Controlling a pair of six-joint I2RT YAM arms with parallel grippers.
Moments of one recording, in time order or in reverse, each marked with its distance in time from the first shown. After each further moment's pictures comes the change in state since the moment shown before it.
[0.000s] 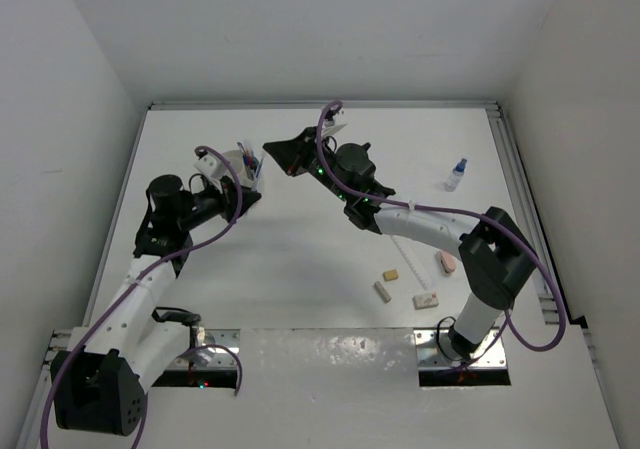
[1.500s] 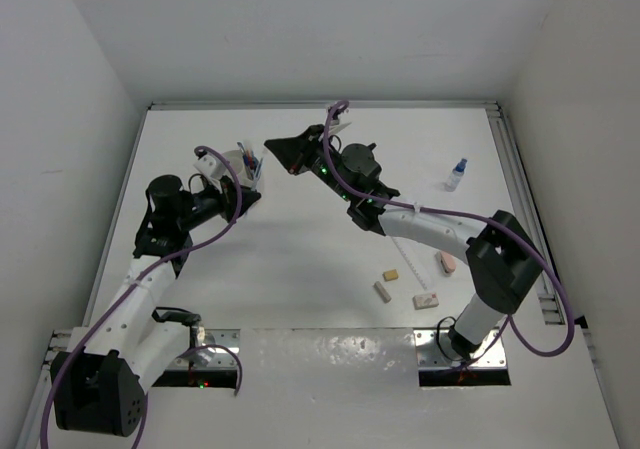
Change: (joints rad) left arm 0.000 -0.004 0.000 0.002 -0.003 -0.004; right arm 0.001 -0.036 -0.014 0.019 -0.001 0.000
